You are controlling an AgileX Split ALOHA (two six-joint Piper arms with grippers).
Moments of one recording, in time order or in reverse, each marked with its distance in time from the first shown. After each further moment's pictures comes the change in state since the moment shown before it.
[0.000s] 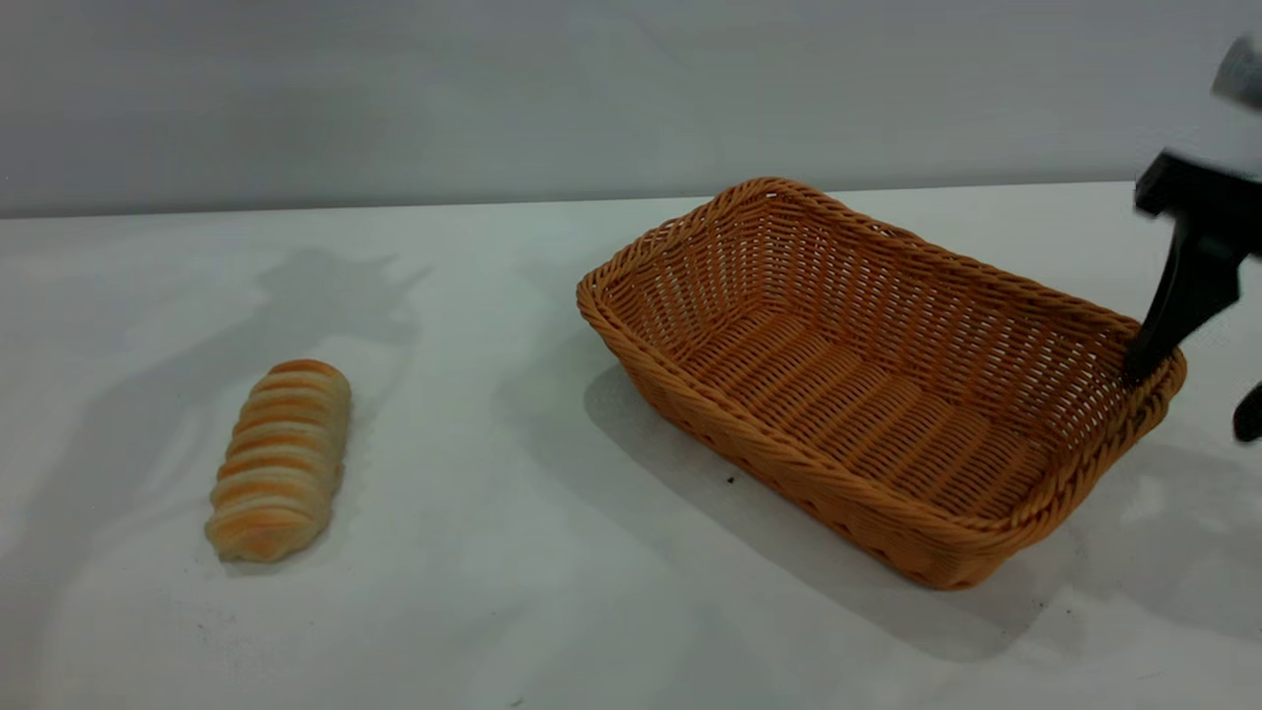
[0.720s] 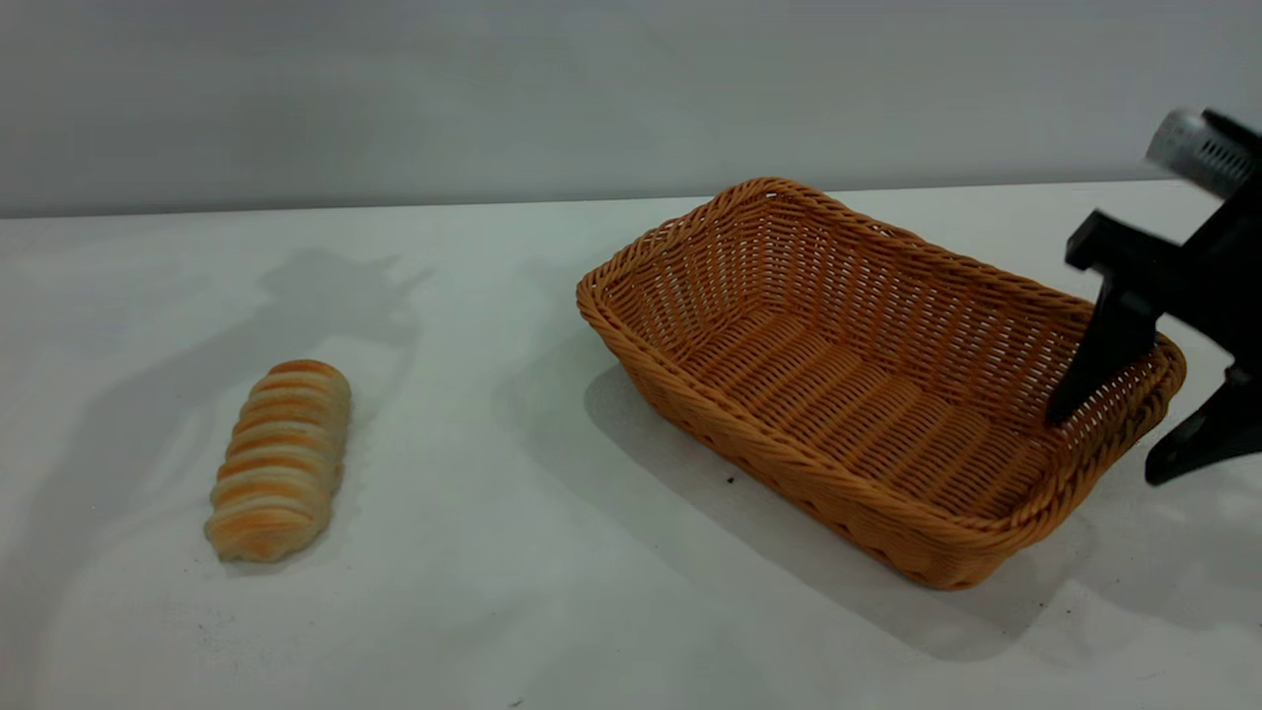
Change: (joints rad) left arm 0.000 0.000 0.000 -0.001 0.010 0.000; right arm 0.021 0.127 0.003 0.243 -0.083 -0.201
